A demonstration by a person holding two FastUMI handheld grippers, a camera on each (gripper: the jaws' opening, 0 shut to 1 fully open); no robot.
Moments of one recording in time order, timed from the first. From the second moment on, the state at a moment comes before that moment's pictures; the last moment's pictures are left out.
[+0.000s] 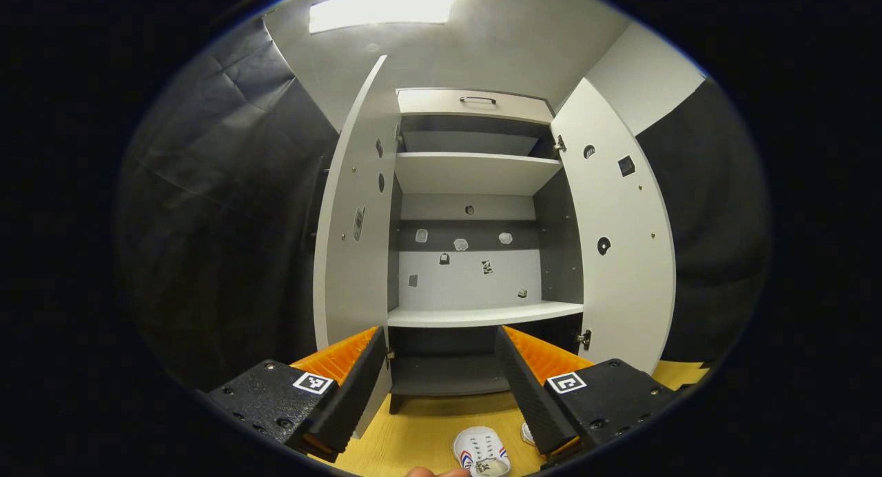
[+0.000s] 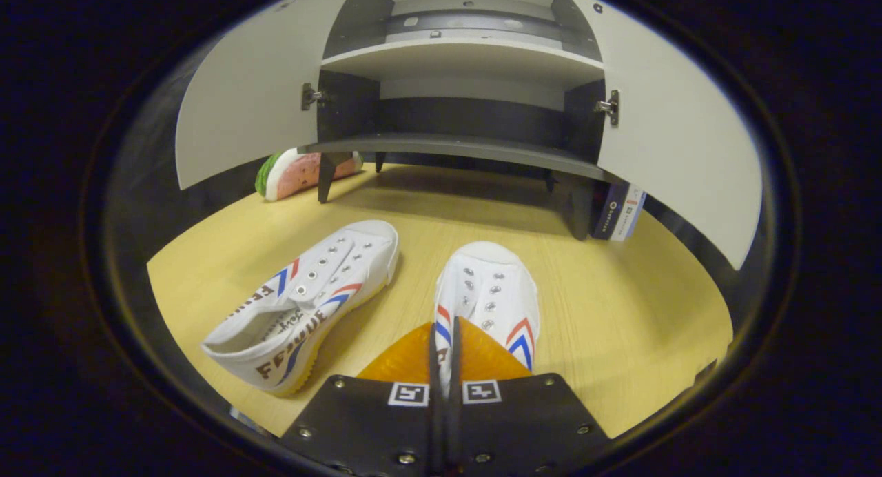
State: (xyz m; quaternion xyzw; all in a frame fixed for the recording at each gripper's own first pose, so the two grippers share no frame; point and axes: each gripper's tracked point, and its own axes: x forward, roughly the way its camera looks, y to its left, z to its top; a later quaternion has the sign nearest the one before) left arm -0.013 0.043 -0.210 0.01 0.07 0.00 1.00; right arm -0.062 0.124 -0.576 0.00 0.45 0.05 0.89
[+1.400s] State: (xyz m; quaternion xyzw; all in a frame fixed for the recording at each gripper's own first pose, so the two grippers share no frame) left arm 0.059 0.055 -0.257 0.01 0.11 -0.02 0.99; right arm 0.348 0.103 -0.324 0.00 0.21 0.03 0.98
